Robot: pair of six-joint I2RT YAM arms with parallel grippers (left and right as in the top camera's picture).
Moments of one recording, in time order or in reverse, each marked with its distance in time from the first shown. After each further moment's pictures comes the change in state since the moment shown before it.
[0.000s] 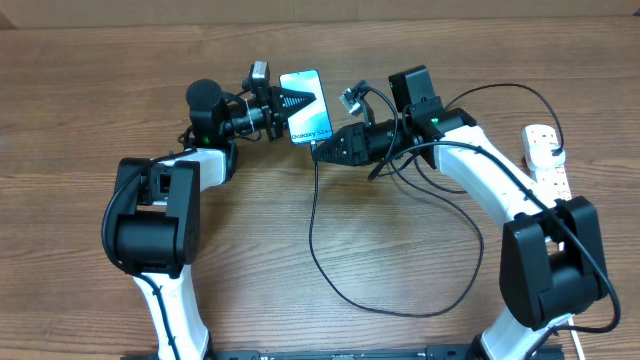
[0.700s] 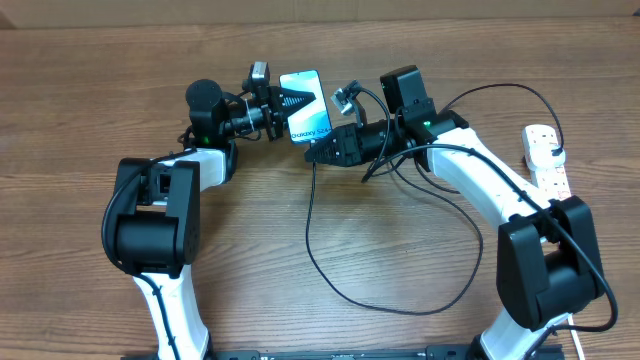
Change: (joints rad) left arm 0.000 0.000 0.000 0.002 -0.003 -0.029; right arm 0.032 0.004 -0.002 0.063 0.006 0.031
